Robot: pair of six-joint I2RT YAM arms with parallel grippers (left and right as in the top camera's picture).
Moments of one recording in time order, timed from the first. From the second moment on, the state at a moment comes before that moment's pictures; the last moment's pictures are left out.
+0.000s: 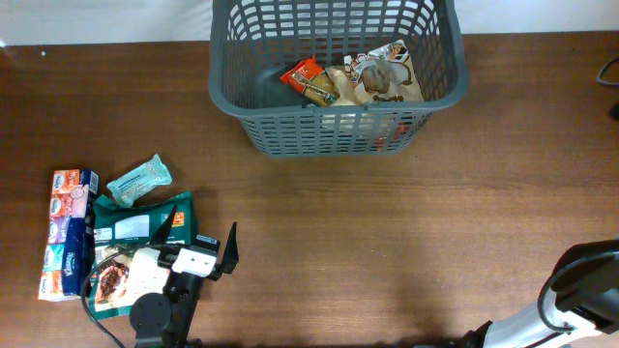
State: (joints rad) left arm 0.05 0.01 0.01 -0.05 0.26 0.34; right arm -0.56 1.88 2.08 -1.30 0.24 0.19
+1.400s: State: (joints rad) left arm 0.05 0.01 0.01 -0.05 0.26 0.34; right arm -0.56 1.88 2.02 -1.26 0.21 0.19
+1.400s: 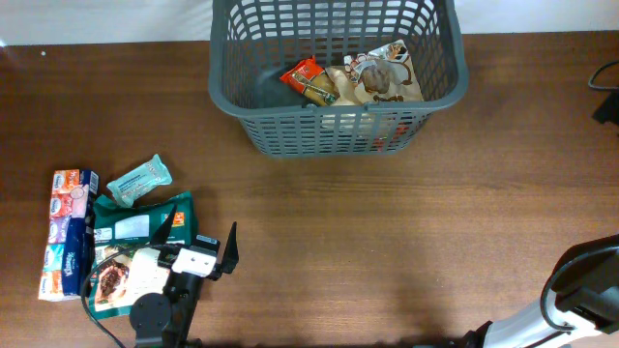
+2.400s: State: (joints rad) left arm 0.05 0.16 0.74 -0.40 0.28 0.12; right arm -0.56 1.88 2.02 -1.26 0.21 0.19
